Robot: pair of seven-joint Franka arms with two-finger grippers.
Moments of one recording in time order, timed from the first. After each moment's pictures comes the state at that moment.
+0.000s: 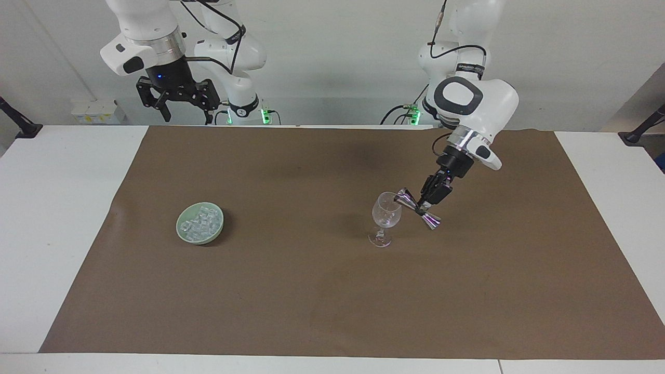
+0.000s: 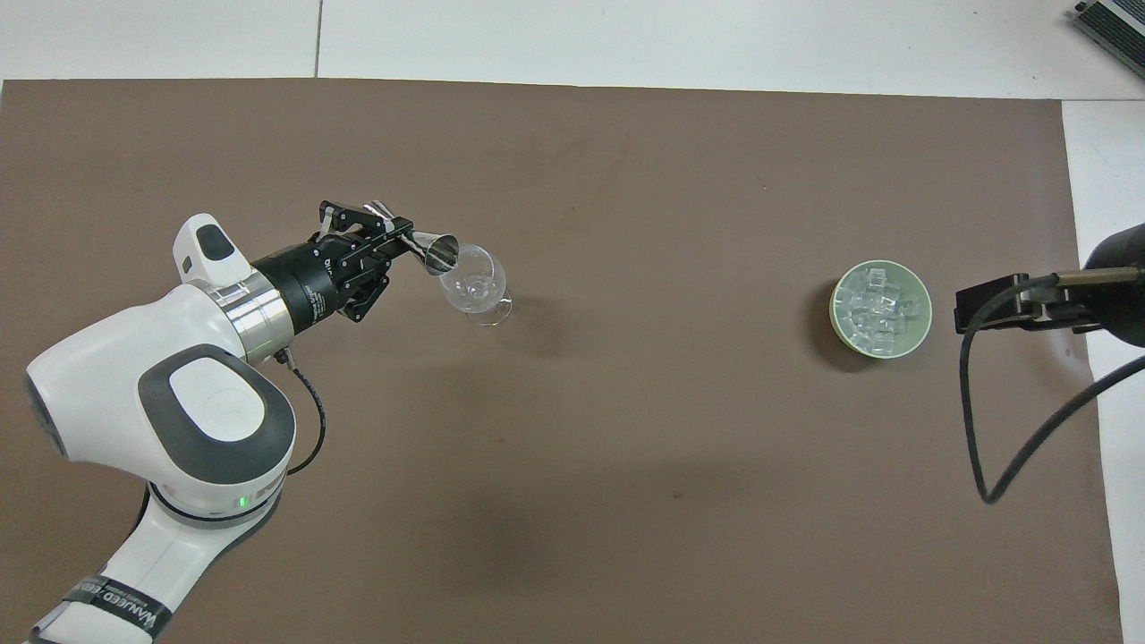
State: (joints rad) left arm -0.20 0.01 -0.19 -2.16 -1.29 2.80 -0.45; right arm 0.00 -0.04 0.10 -1.50 -0.04 1.44 0.11
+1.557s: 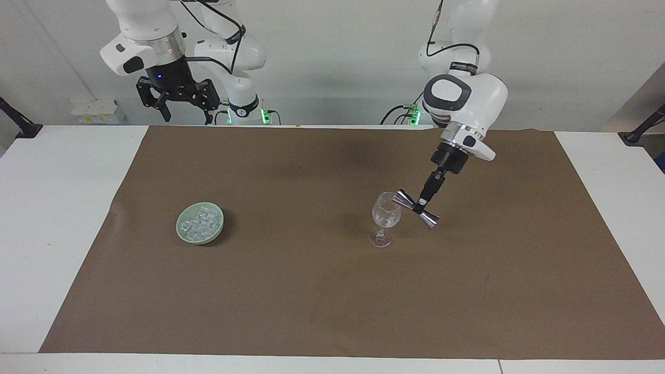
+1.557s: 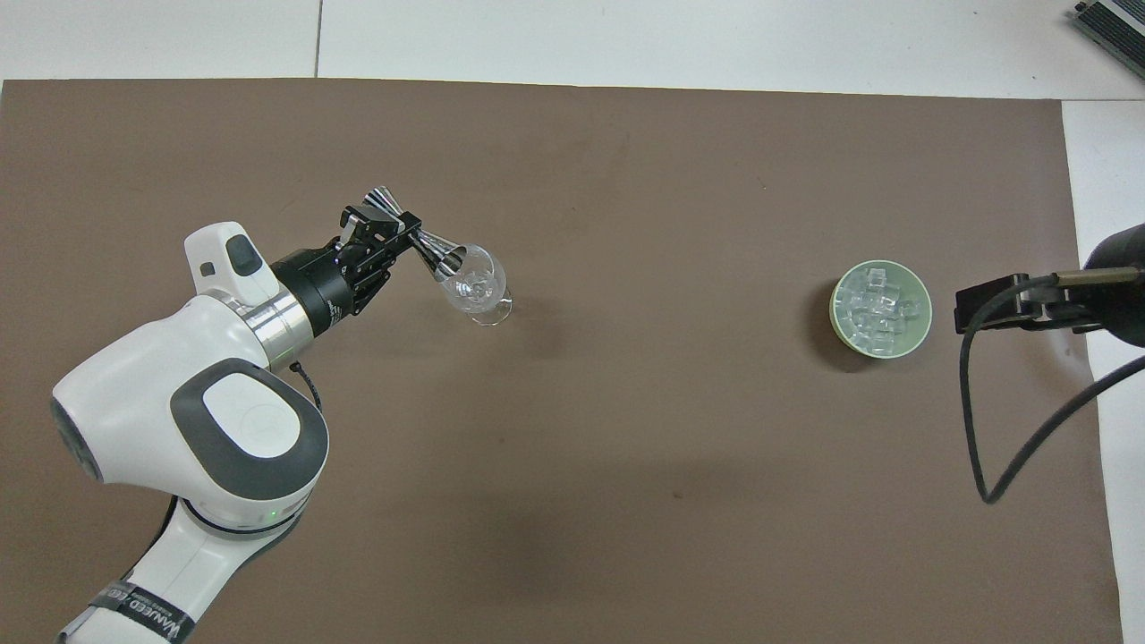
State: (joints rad) left arm -0.27 0.01 -0.19 -2.16 -1.29 2.93 -0.19; right arm 0.00 -0.04 0.10 -1.50 -0.04 1.44 0.11
